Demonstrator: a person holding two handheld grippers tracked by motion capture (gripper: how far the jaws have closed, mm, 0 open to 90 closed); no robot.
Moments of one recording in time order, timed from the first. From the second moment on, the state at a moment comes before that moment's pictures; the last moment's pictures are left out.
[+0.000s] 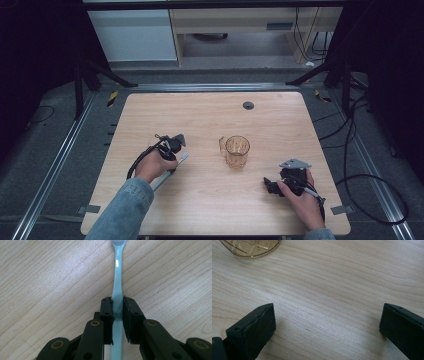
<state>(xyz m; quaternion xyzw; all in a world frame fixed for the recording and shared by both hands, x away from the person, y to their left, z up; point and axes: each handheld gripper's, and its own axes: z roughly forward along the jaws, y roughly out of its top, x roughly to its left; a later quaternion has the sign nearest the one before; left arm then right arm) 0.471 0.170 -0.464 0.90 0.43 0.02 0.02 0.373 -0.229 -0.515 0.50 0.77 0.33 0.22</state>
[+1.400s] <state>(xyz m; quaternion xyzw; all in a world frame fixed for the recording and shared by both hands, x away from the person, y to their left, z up) 0.469 0.184 -0.395 0.87 0.41 0.05 0.26 0.373 -0.229 -0.515 0.50 0.77 0.33 0.21</state>
